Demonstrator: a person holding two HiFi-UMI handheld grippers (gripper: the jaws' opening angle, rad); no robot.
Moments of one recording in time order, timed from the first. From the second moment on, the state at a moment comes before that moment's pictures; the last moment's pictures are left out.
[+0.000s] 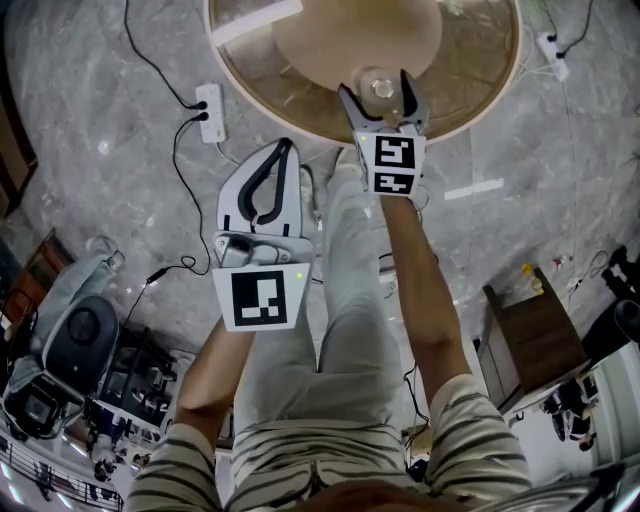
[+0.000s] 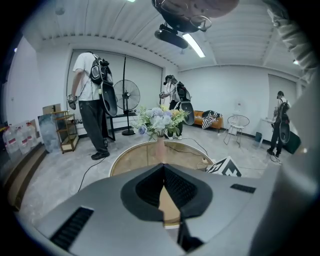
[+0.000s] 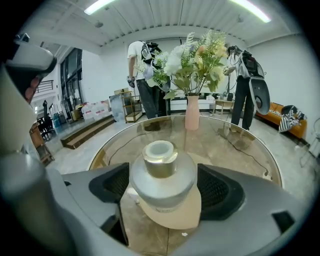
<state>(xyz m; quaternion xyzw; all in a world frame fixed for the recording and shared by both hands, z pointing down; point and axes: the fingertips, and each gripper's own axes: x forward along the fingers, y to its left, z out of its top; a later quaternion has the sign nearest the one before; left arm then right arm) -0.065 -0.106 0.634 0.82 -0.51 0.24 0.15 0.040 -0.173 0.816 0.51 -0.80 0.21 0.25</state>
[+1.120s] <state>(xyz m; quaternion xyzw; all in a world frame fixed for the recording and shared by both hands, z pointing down) -0.060 -0.097 0.467 0.85 -0.48 0.19 0.08 0.048 -0.136 0.517 0.51 -0.82 0.25 0.05</state>
